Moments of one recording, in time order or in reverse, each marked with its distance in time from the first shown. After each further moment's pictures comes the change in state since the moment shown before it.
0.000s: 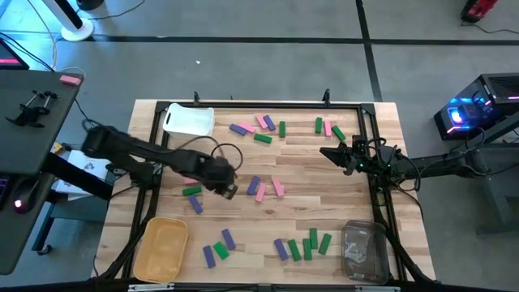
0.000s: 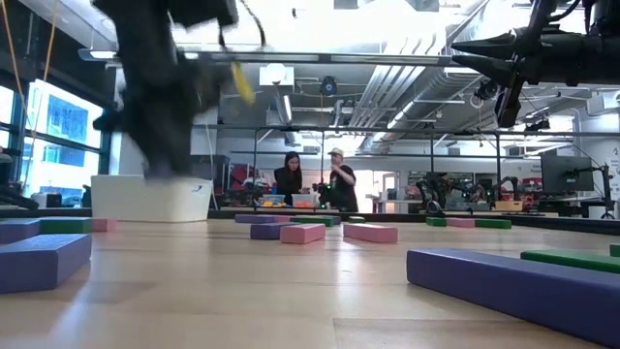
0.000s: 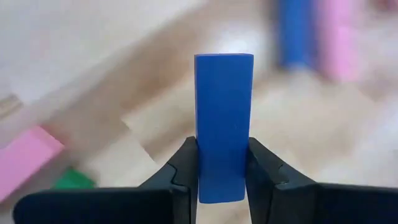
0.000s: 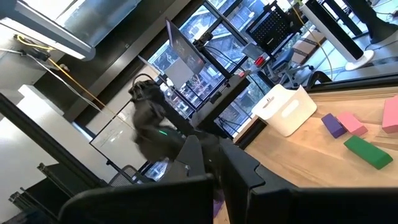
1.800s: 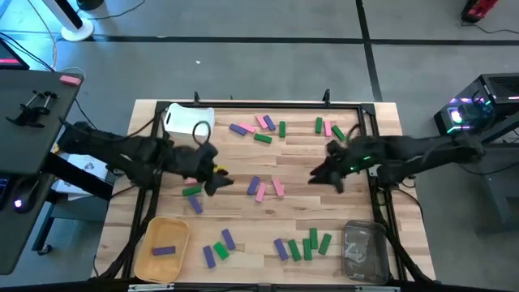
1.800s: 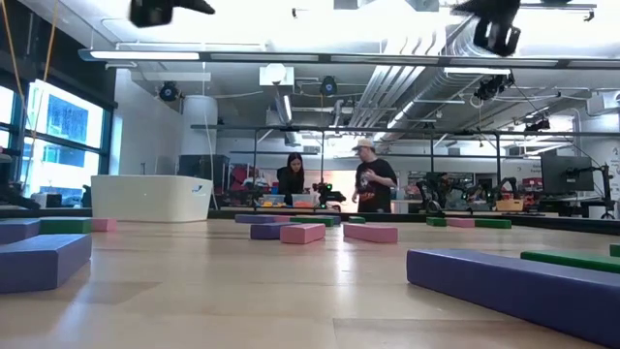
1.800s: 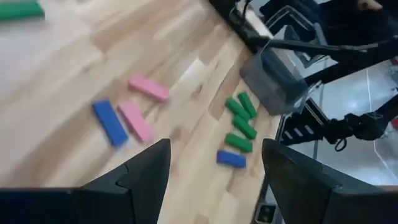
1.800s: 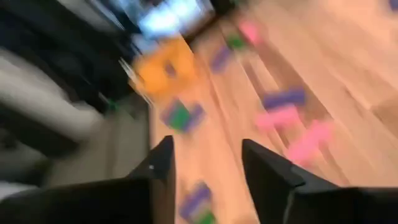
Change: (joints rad) left arm -0.087 -0.322 0.147 0.156 -0.141 0.208; right arm 0.142 0.424 0.794 -1.073 -0.322 -0.082
